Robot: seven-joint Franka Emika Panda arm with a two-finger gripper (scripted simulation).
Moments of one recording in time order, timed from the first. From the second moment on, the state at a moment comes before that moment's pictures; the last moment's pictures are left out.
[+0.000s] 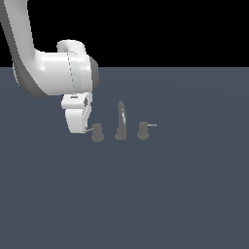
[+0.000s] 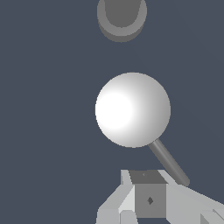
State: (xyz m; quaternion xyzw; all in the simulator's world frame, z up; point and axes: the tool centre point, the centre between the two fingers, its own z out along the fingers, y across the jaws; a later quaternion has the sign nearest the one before) arm 0.032 0.158 0.064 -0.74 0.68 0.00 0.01
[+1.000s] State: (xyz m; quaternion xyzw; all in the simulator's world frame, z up) arm -0.002 0.137 0.063 -0.75 0.66 0.00 0.01
